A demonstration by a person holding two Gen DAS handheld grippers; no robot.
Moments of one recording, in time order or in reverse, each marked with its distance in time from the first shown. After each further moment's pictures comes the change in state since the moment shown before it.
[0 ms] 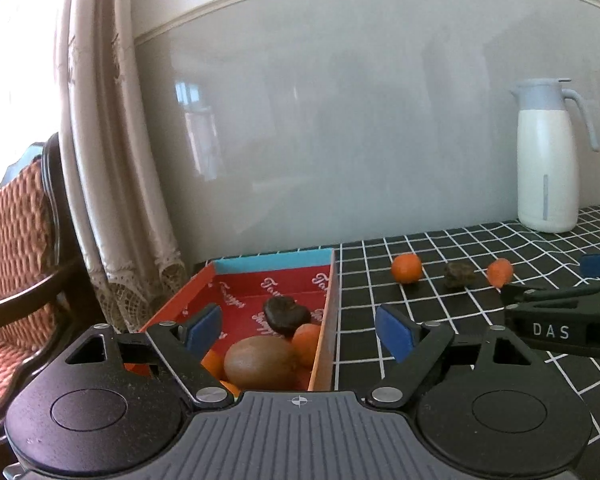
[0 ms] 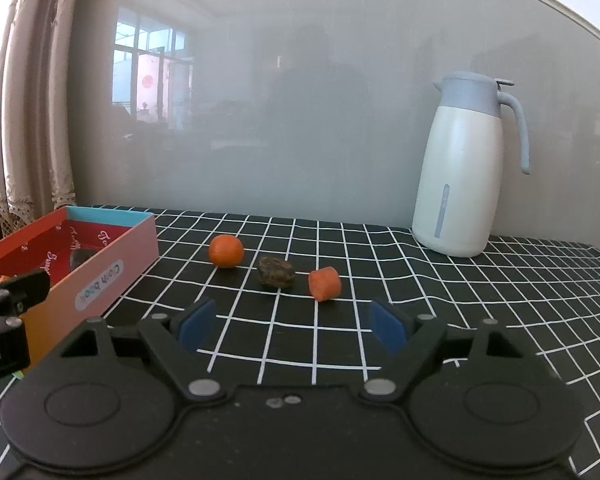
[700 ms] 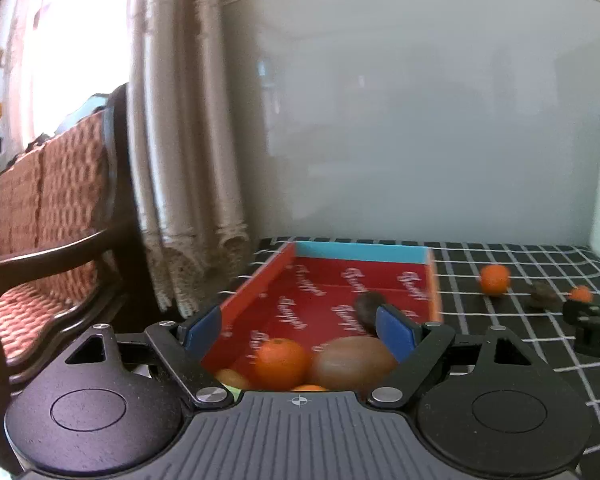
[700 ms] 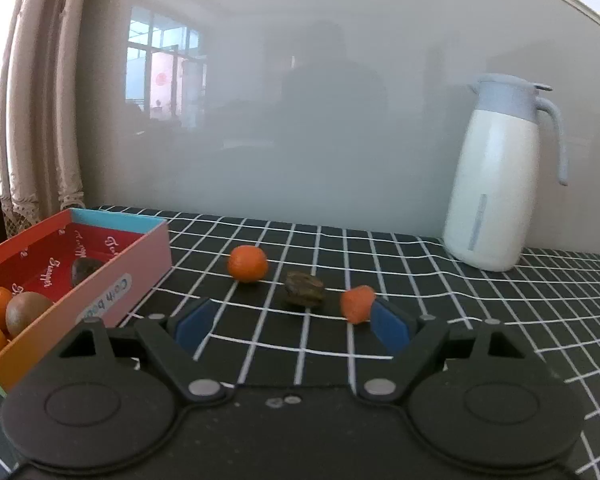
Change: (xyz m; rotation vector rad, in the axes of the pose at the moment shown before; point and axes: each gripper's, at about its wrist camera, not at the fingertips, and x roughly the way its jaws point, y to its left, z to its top) left arm 0.032 0.060 -0.006 -0.160 0.066 0.160; right arm 0.036 0.023 0.012 -0.018 0.003 0.040
